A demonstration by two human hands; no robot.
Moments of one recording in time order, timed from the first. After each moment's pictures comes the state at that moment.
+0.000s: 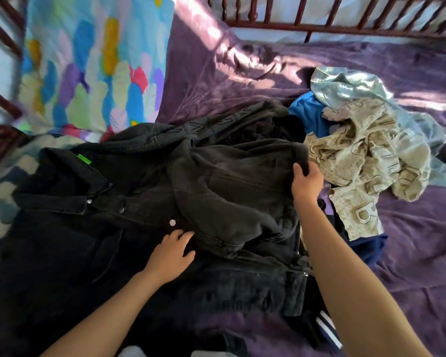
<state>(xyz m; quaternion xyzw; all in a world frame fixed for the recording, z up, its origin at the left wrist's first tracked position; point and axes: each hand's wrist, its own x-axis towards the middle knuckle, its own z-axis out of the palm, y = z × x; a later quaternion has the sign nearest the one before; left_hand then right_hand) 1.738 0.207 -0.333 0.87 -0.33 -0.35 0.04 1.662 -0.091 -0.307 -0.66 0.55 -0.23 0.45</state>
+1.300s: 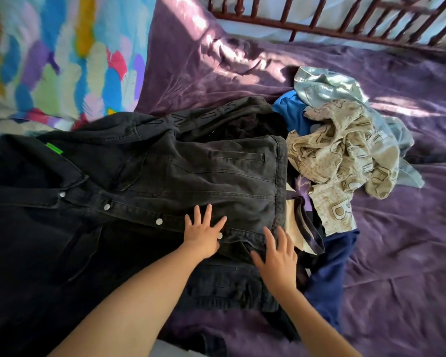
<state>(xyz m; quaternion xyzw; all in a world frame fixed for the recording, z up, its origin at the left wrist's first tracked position) 1.707 0.103 -0.365 0.82 -0.44 -0.33 -0.16 1.538 0.014 -0.366 -0.89 0.42 0.04 0.18</state>
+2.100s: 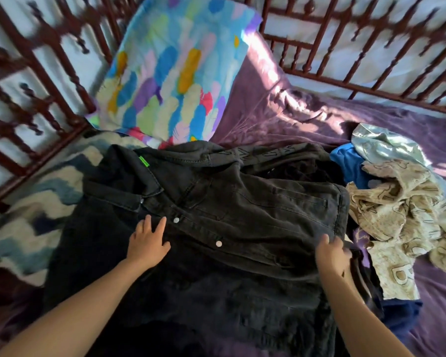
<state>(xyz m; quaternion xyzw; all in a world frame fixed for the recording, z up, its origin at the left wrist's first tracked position) 1.836 0.311 -0.339 0.95 -0.17 -0.26 -0.03 1.658 -0.007 -0.306 -0.67 0.64 -0.05 0.36</state>
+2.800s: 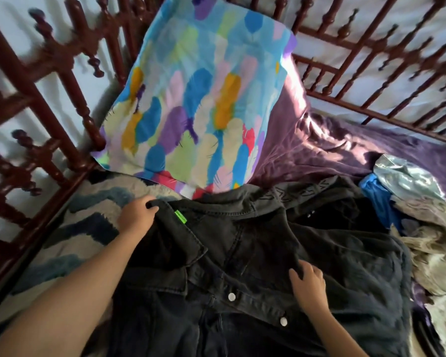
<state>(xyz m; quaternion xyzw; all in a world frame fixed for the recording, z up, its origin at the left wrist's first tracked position) 2.149 0.354 -0.359 0.95 -0.03 -0.19 0.26 1.860 0.130 -0.324 -0.77 0.56 0.10 0.29</state>
